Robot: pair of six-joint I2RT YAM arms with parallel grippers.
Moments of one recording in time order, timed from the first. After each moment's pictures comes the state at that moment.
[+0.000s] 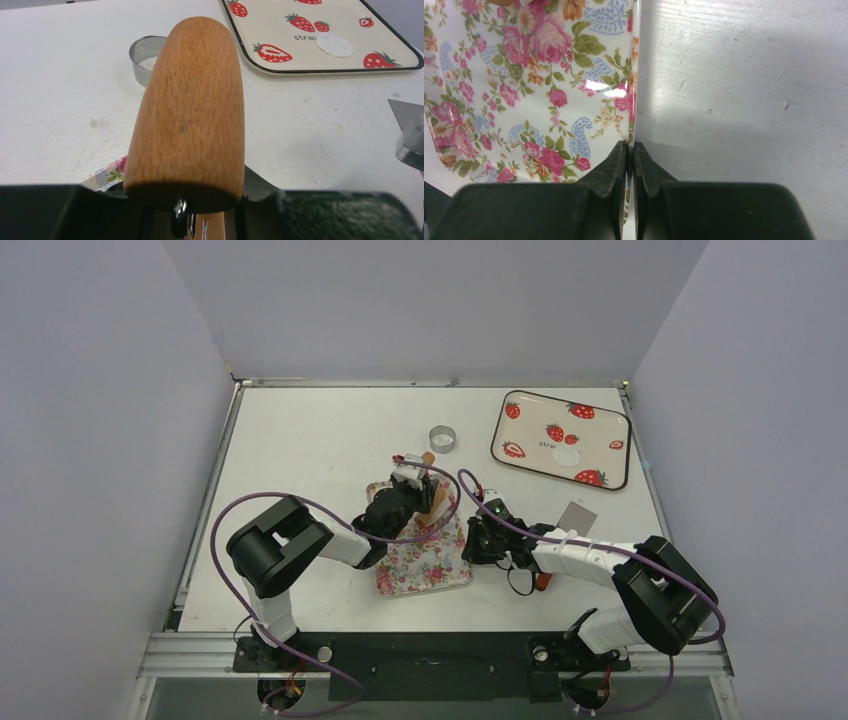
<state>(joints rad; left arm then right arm) -0.80 1.83 0.65 1.07 -0.27 -0.19 0.72 1.41 0.57 -0.11 -0.03 0.61</state>
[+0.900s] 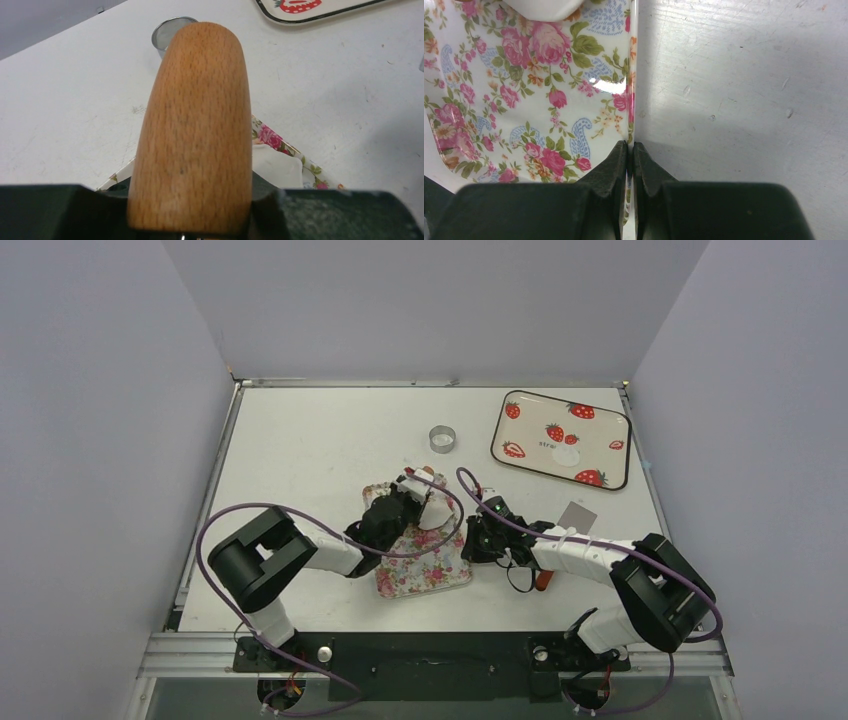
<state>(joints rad) -0.83 1.72 0.59 0.96 -0.34 0.03 0.70 1.42 0.58 -0.11 -0.07 0.58</state>
